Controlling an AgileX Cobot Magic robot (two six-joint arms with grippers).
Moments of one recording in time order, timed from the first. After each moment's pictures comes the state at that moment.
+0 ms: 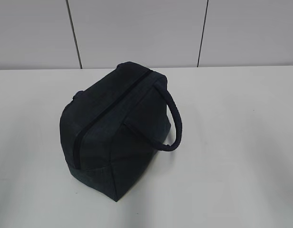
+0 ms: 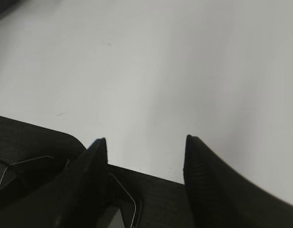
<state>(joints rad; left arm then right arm) -0.39 0.41 -0.71 -0.09 1.12 0.10 0.20 0.58 -0.63 0.06 1.10 -0.08</state>
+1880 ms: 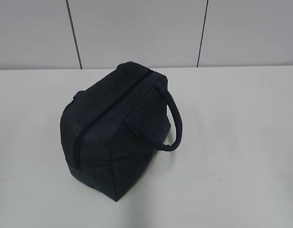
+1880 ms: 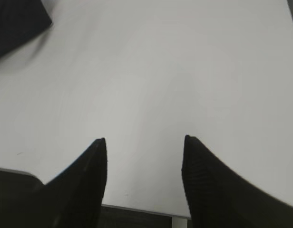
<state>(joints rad) -0.22 -0.02 -0.52 -0.02 1.11 0.09 0.14 0.00 -0.50 -0.07 1.15 -0.06</state>
